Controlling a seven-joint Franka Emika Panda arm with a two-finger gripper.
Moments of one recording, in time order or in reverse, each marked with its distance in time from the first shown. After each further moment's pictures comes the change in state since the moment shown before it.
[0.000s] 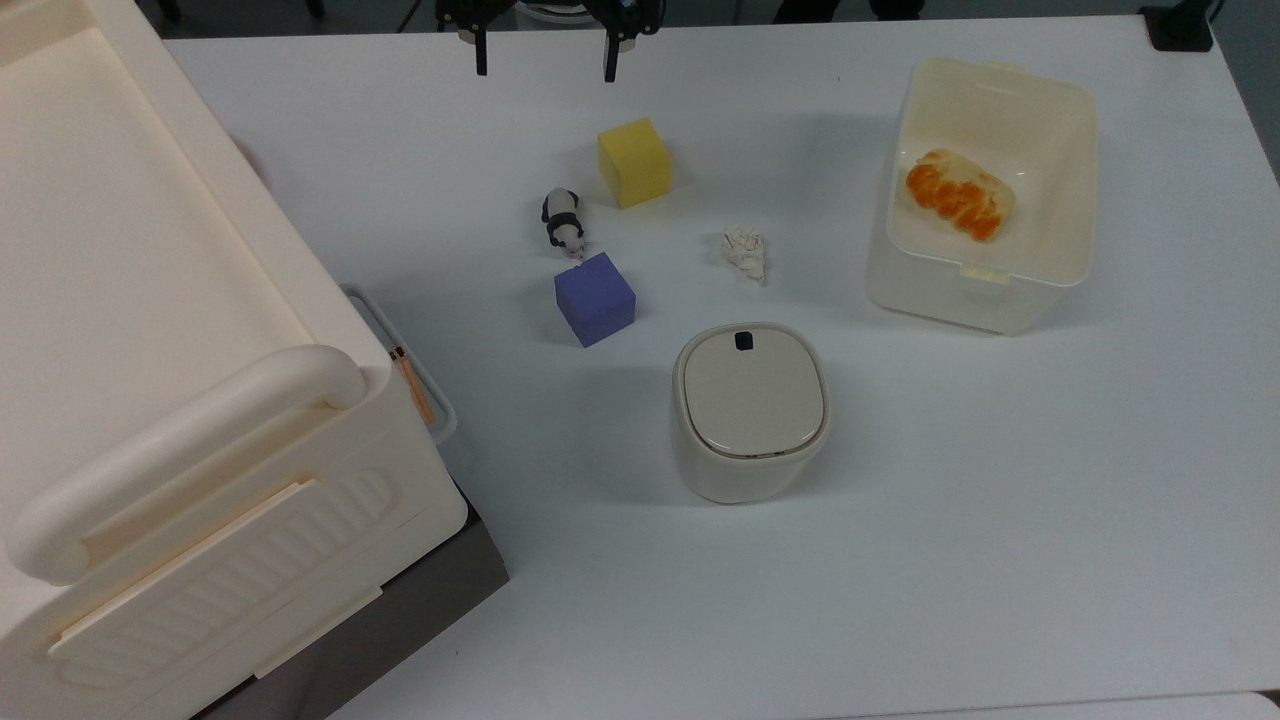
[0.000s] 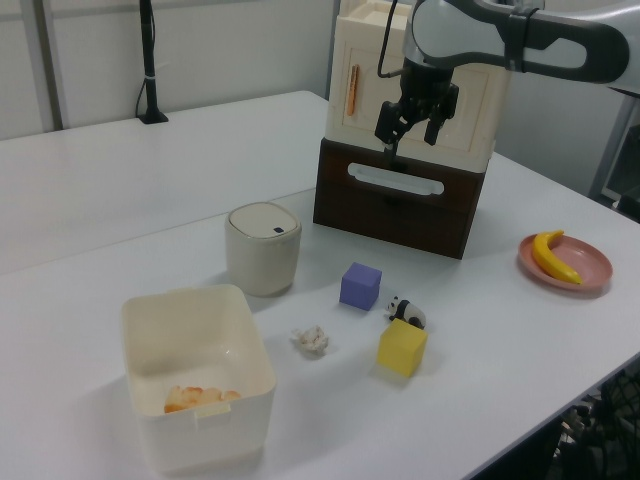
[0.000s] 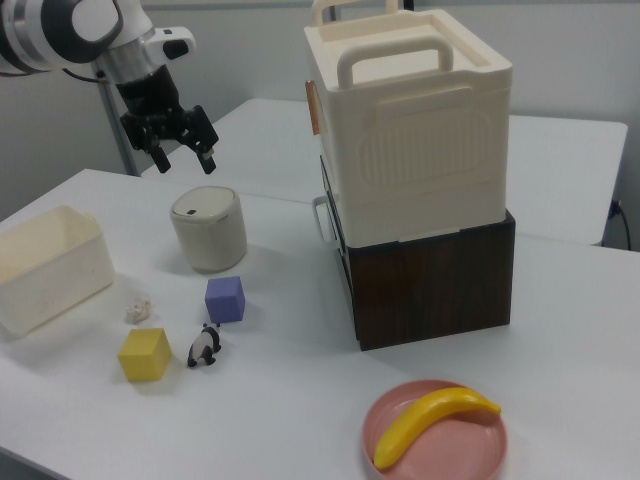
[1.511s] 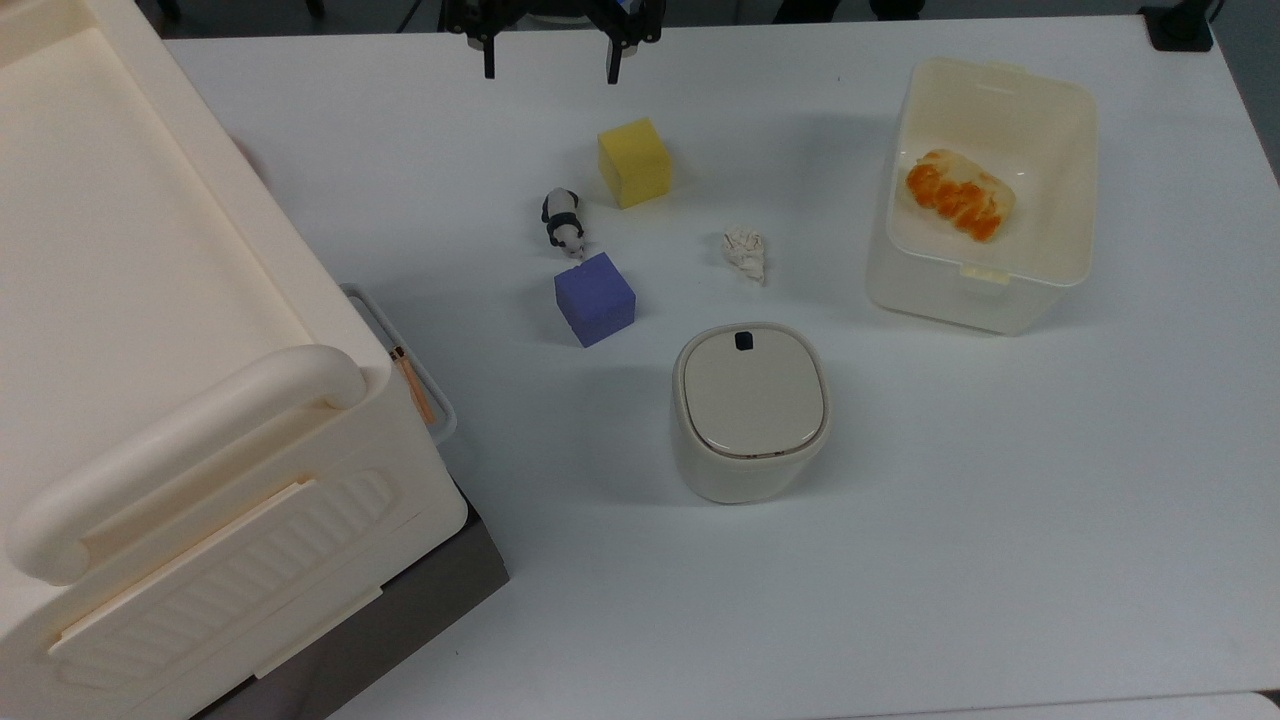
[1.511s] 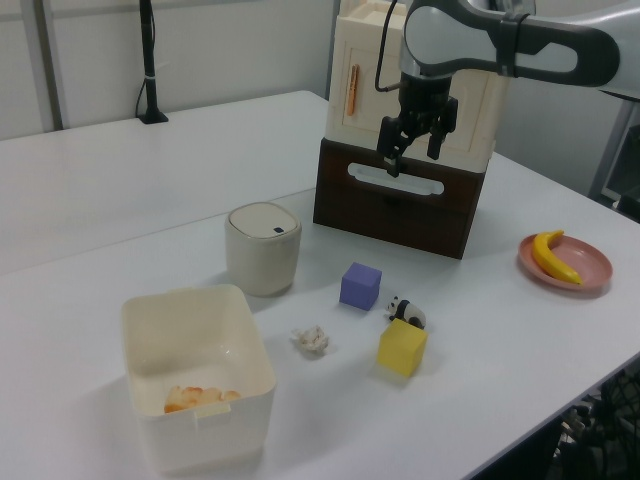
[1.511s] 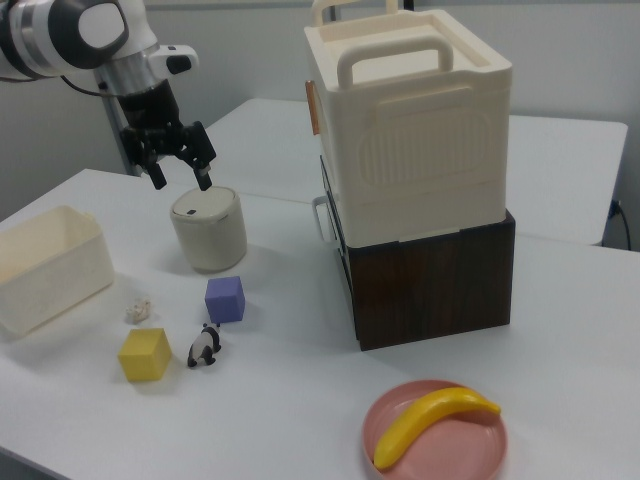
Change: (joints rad) arm 0.006 0.022 0.001 0.000 0.000 -0.075 -0.003
